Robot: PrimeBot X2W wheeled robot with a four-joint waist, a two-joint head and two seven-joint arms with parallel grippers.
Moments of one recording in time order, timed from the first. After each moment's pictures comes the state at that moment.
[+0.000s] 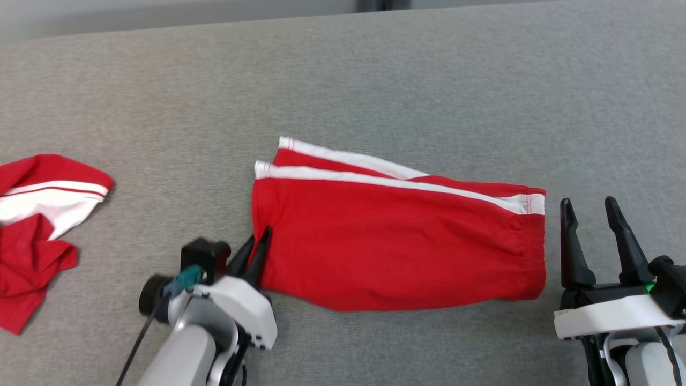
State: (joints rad) left arm -0.37 0.14 -0.43 0.48 -0.41 0.01 -0.09; right arm -0.14 -0.05 -0.03 0.13 0.22 0.13 -0.26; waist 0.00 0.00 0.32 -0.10
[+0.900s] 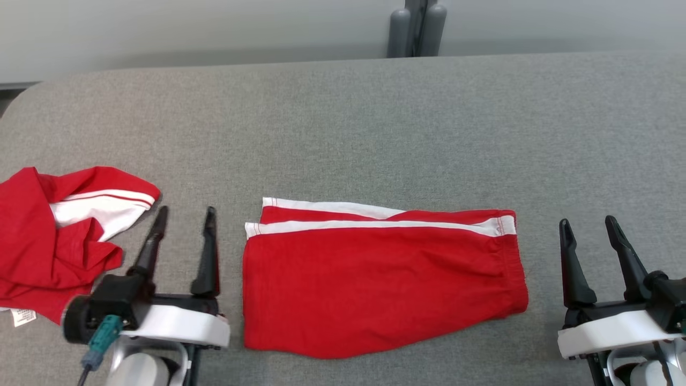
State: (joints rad) left arm -0.13 0.22 -0.27 0.08 -0.38 0.18 -0.26; right arm -0.07 -0.05 -0.05 0.10 0.13 0.13 -0.22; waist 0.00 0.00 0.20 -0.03
